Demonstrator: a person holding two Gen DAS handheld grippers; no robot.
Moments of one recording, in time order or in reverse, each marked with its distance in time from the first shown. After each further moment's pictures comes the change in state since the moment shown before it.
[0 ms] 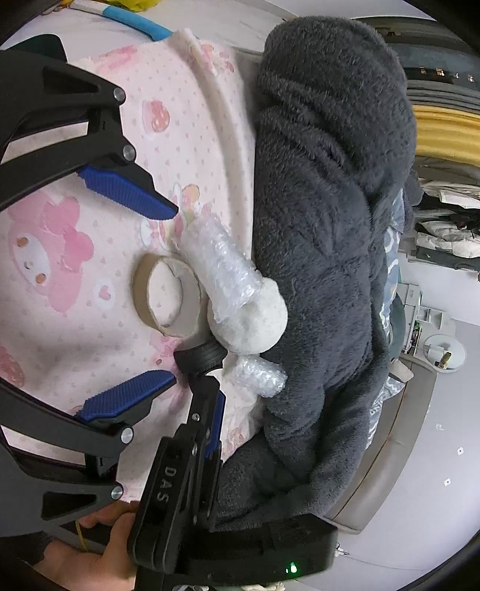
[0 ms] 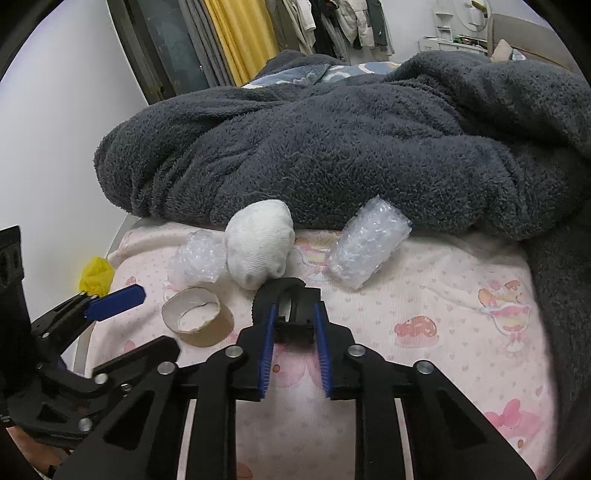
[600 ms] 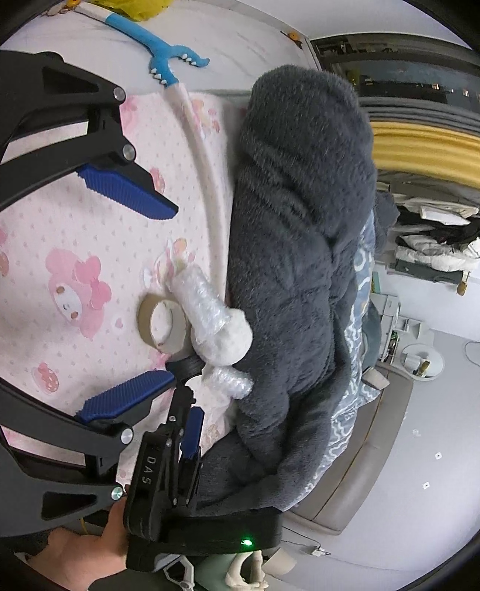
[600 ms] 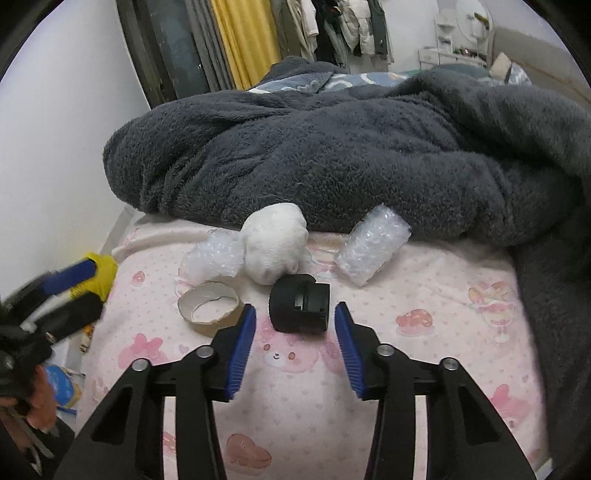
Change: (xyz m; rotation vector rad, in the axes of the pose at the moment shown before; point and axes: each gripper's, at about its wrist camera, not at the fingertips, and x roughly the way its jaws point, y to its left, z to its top) left arm -0.059 0.023 0.004 -0.018 -0.075 0.016; right arm -0.015 0.015 -0.005 -0.012 -0.013 -0.032
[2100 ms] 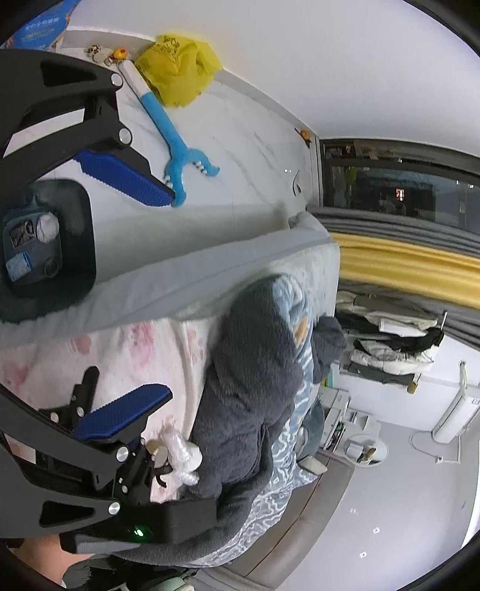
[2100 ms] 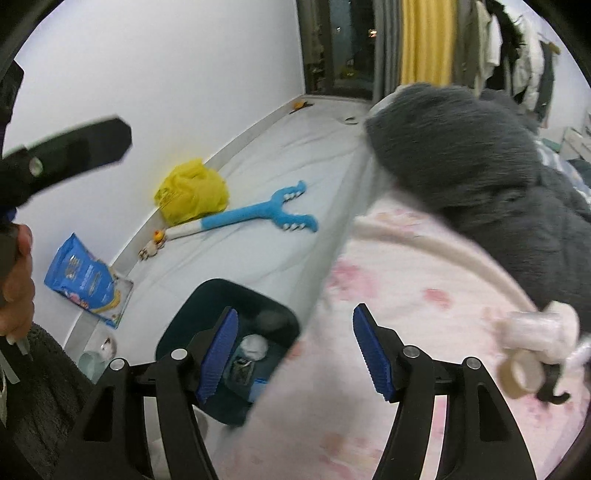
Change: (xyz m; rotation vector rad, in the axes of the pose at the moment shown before) left arm -0.186 0.161 -0.024 -0.188 -0.152 0.277; right arm 0.027 0.268 -0.017 -0.481 0.125 0.237
